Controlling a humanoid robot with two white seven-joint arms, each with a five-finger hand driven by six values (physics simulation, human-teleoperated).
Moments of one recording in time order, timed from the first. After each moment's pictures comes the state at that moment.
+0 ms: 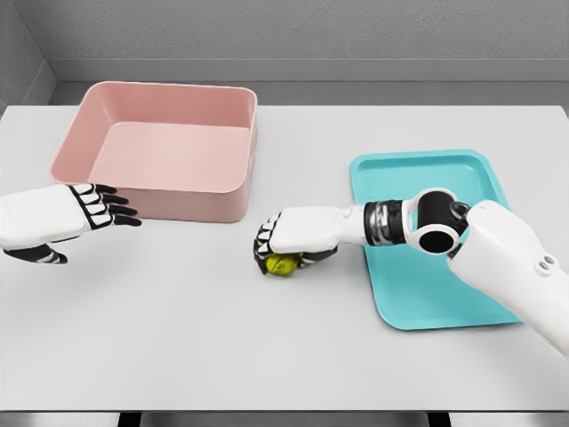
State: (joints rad) left arm -0.41 1.27 -0.64 -1.74 -0.37 -0.61 -0.21; right arm -0.72 -0.47 0.93 -1.41 0.44 -0.61 0.53
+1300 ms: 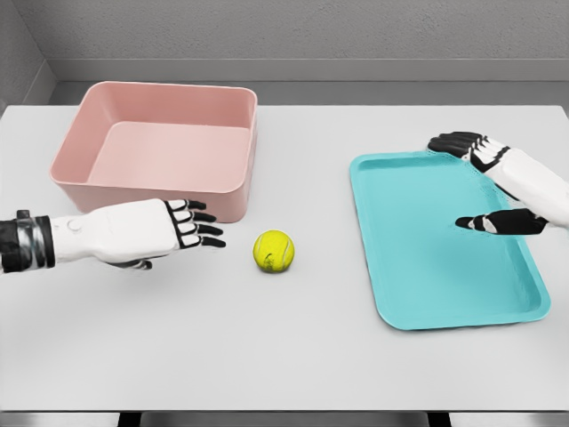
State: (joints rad) left arm -0.49 0.97 -0.69 -1.80 -0.52 -0.61 -0.31; right arm -0.04 -0.64 -0.12 -1.73 0.08 -0.61 0.53
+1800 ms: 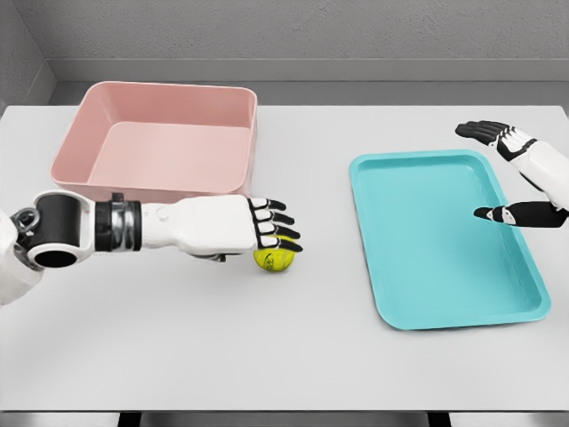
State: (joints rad) left arm -0.69 0.73 -0.89 -1.72 -0.55 -0.61 -0.35; right arm -0.04 -0.62 -0.17 -1.70 0.08 -0.61 0.53
